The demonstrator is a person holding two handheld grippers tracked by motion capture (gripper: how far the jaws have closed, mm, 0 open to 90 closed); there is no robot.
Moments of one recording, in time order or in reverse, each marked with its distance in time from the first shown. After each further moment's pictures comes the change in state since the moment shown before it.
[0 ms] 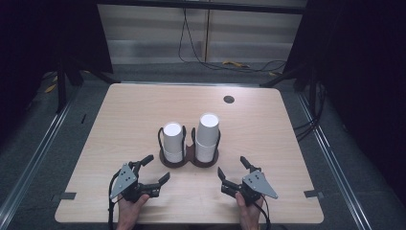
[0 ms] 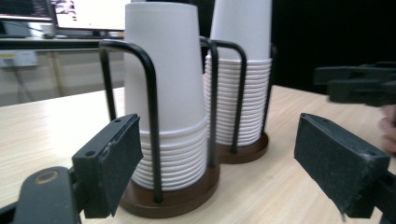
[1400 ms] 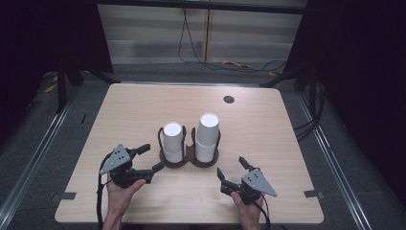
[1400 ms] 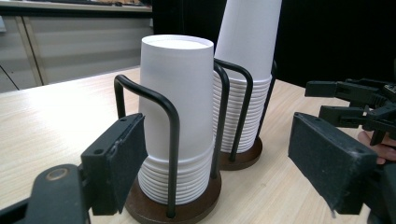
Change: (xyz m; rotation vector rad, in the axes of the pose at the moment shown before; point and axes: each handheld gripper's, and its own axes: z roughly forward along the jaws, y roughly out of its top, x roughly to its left) left arm 0.027 0.058 0.003 0.141 -0.067 -0.057; right arm 0.000 0.001 0.001 0.036 0.009 0.019
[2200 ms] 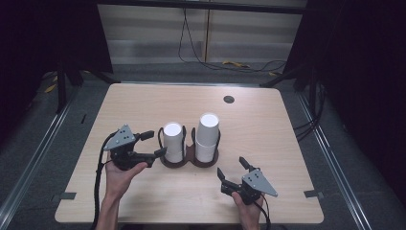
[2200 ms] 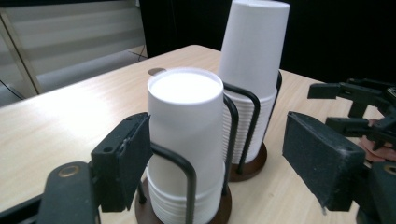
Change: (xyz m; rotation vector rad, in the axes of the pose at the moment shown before) left arm 0.016 0.052 0.017 0.119 -0.051 0.059; right arm -0.001 0.000 0.000 -0.005 0.004 0.004
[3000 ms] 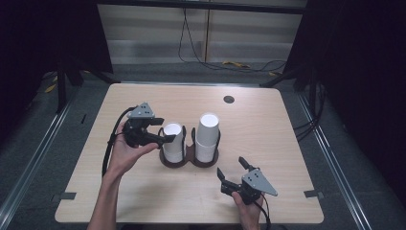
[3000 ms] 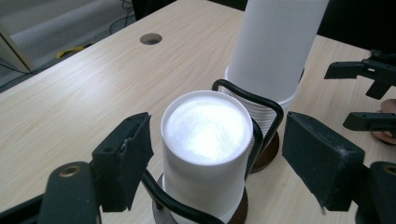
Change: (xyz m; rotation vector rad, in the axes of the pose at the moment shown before) left arm 0.020 0.054 0.039 0.273 -0.043 0.050; right arm 0.000 0.000 0.000 0.009 0.009 0.003
